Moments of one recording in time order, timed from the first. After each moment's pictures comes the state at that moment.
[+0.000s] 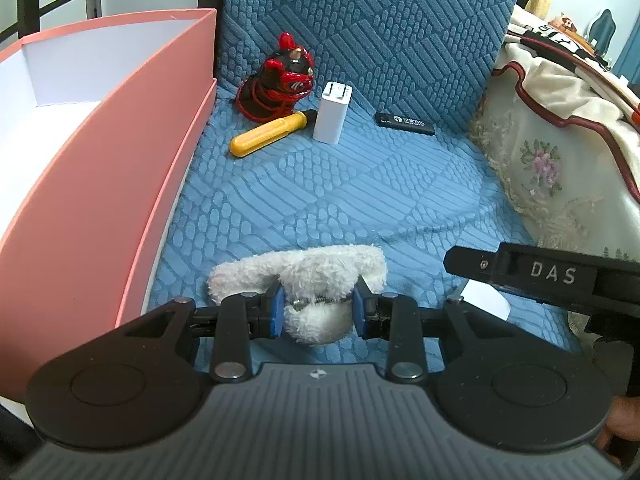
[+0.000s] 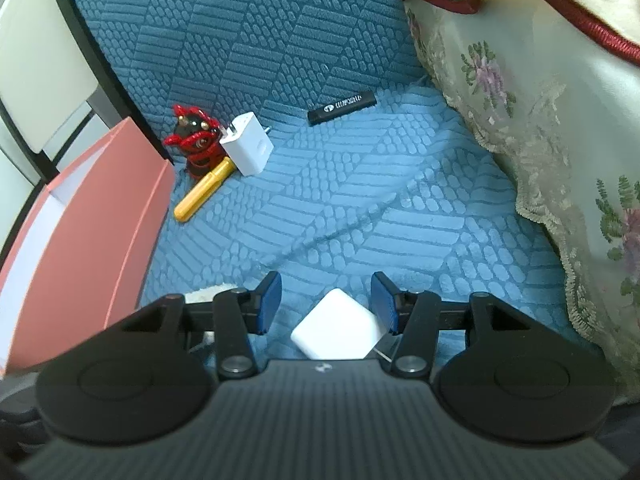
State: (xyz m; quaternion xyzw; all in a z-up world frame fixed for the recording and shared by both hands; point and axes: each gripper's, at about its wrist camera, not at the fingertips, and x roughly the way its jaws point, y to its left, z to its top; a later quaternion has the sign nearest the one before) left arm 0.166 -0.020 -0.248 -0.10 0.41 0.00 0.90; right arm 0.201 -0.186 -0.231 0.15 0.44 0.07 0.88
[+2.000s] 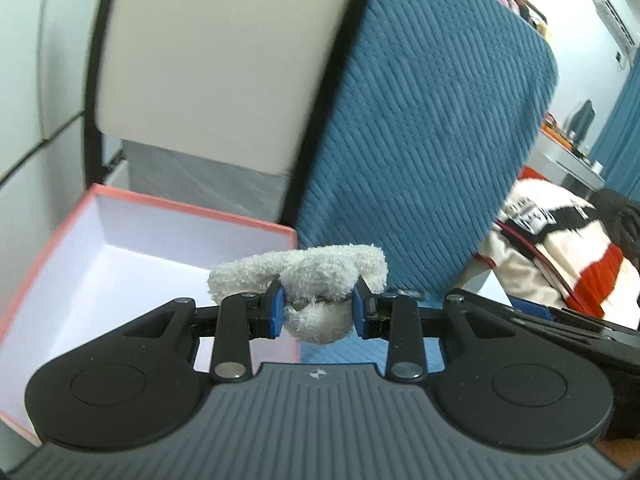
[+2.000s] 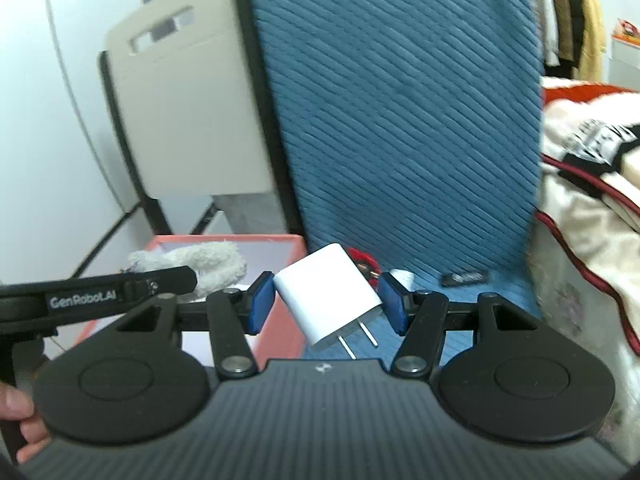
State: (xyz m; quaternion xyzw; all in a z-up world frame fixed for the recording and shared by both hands) left arm 0.151 0.136 -0.040 -0.15 0.31 -0.01 0.94; right arm 0.191 -0.046 -0.036 0.06 0.32 0.16 0.93
